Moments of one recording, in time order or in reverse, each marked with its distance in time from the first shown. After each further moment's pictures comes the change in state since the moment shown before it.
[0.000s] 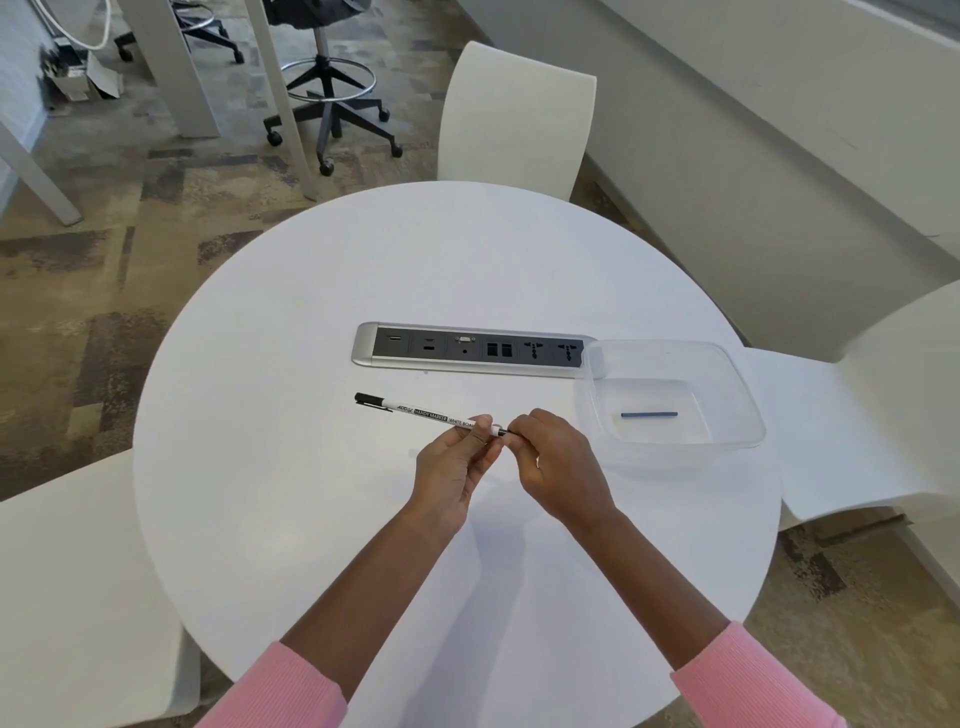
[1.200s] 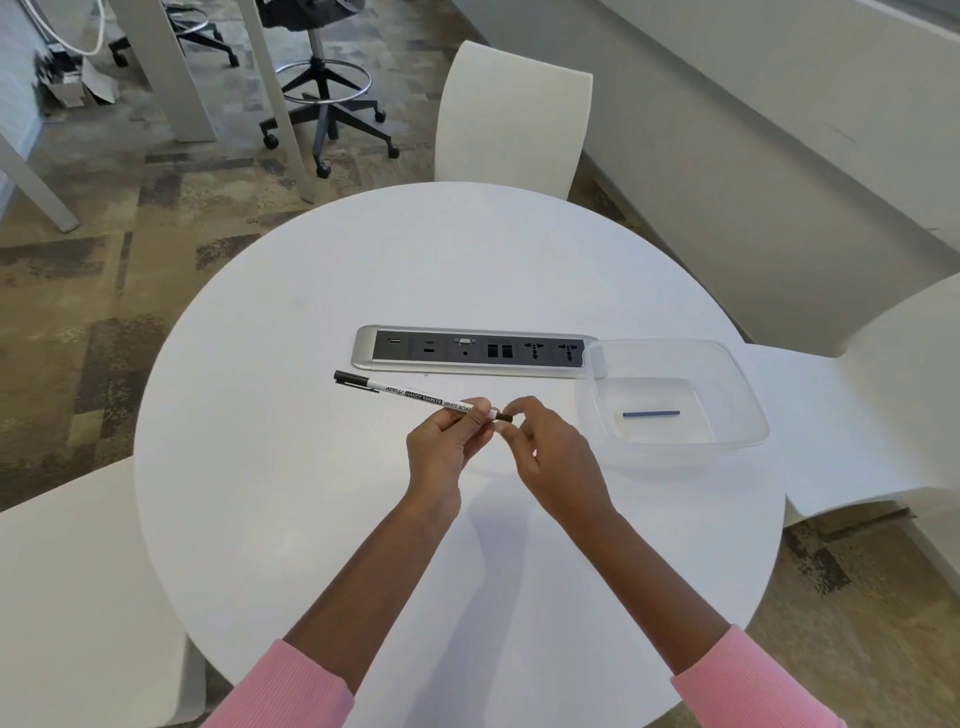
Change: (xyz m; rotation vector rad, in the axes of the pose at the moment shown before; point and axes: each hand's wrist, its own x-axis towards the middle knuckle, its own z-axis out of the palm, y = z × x) left_hand 0.006 0.011 0.003 0.146 0.029 0.192; right_hand 0.003 -0.012 -0.003 0.109 -0.036 0.181
